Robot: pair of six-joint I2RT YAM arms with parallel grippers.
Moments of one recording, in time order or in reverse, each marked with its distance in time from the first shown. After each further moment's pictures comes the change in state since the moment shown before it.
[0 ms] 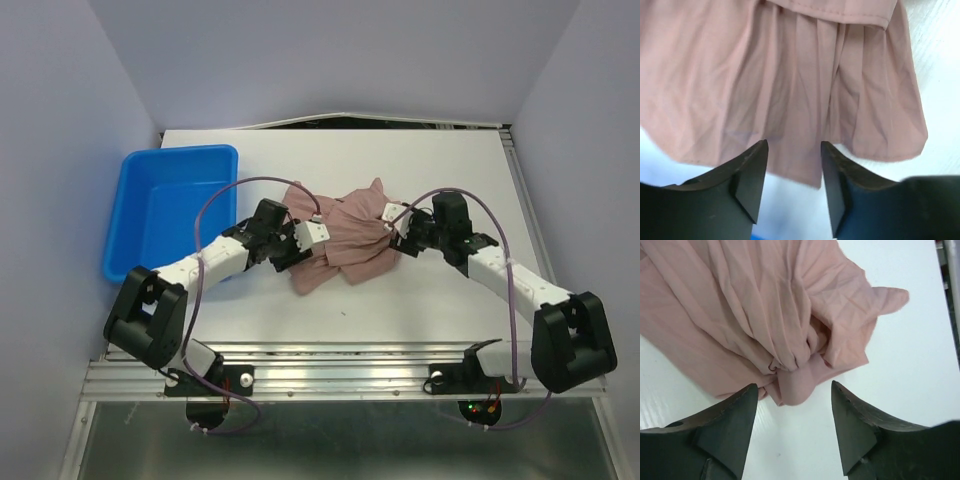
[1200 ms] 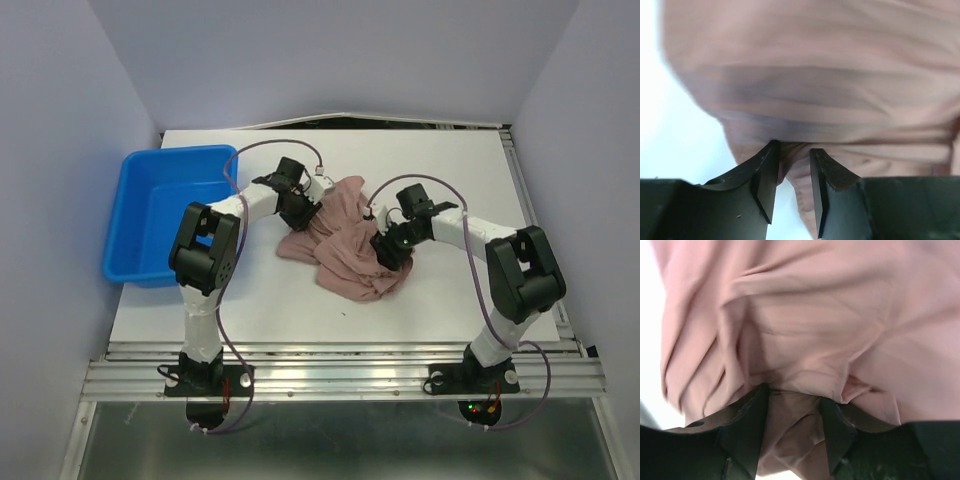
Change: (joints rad) left arm 0.093 0.528 0.546 -0.155 0.016 -0.260; right arm 0.032 0.439 0.336 -0.472 -0.080 0.382
